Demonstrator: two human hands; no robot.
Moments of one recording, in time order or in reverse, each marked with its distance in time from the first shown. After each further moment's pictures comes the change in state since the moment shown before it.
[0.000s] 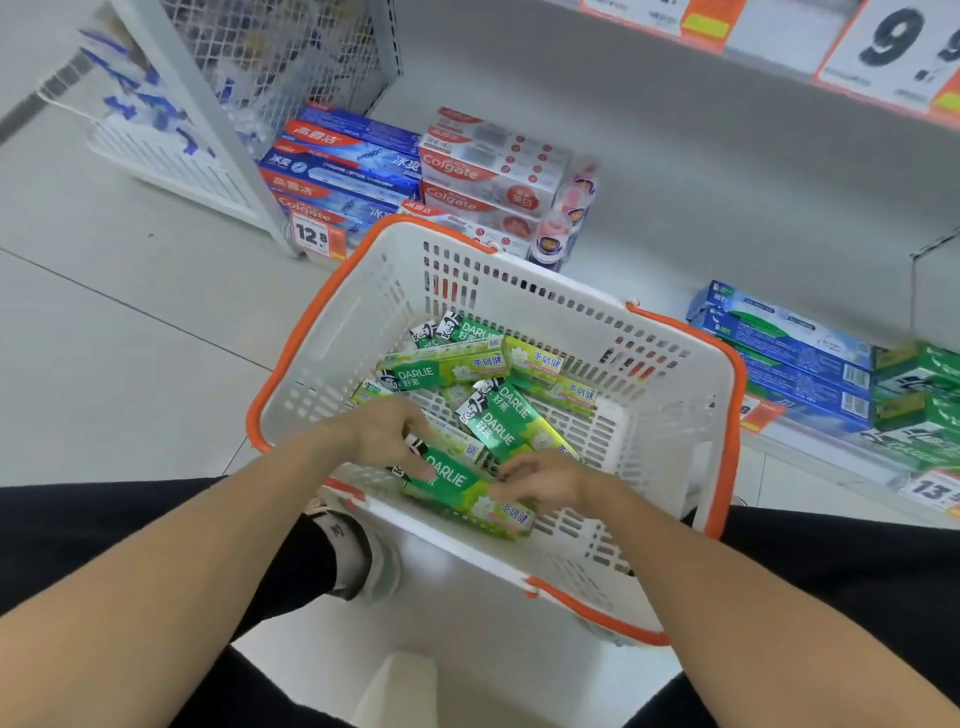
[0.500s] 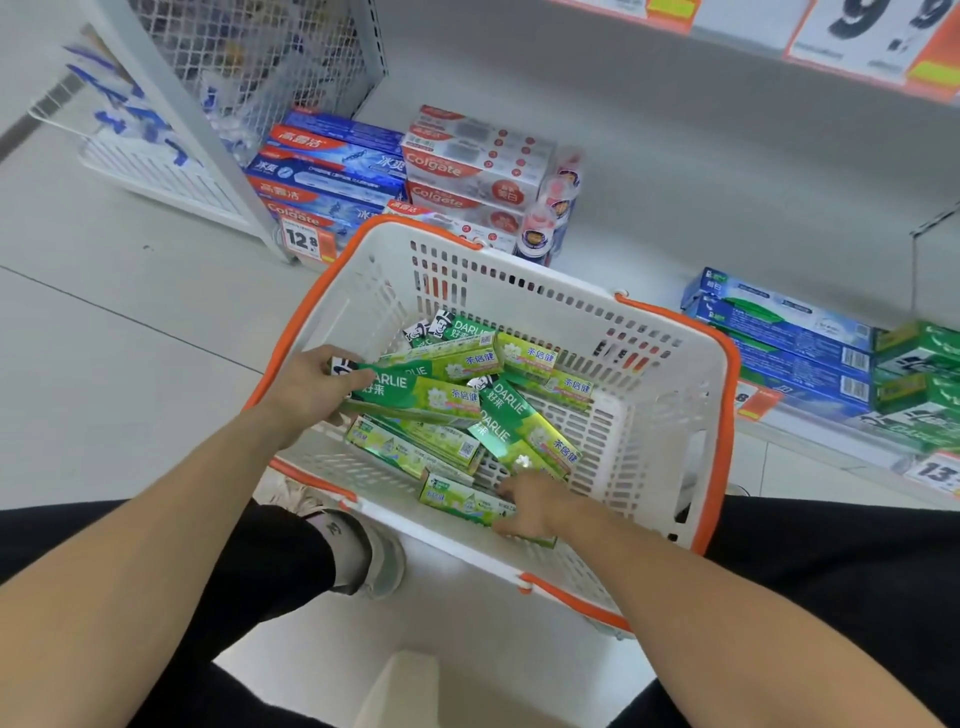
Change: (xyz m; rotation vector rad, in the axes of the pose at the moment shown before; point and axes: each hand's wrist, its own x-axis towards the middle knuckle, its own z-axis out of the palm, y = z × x) left_hand -0.017 -0.020 -0.036 -0.669 0.479 -0.173; right_hand 0.024 0.026 0.032 -0.605 0.060 -0.050
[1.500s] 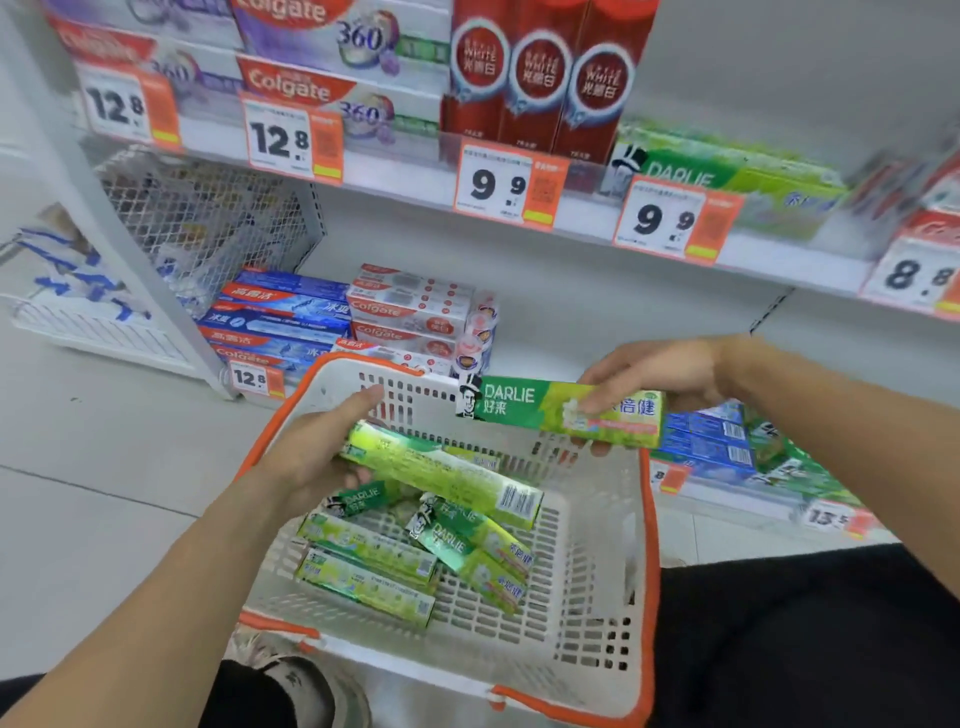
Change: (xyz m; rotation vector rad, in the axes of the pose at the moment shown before) left_hand -0.039 0.107 0.004 -0.471 -0.290 0.021; right_hand -0.218 0.015 -0.264 0.662 0.064 -0.062
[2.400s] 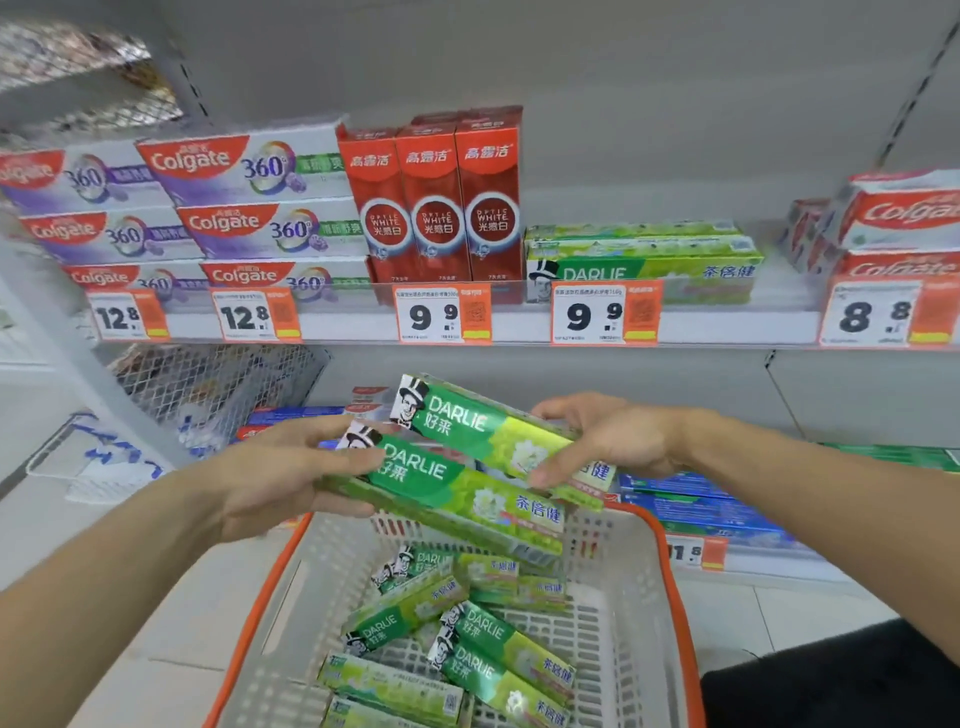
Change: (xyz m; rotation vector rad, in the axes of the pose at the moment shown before) left_hand -0.047 0.140 0.046 0.383 -0.234 0.086; right_hand 0.002 -0.010 -0.009 0.131 0.150 -0.413
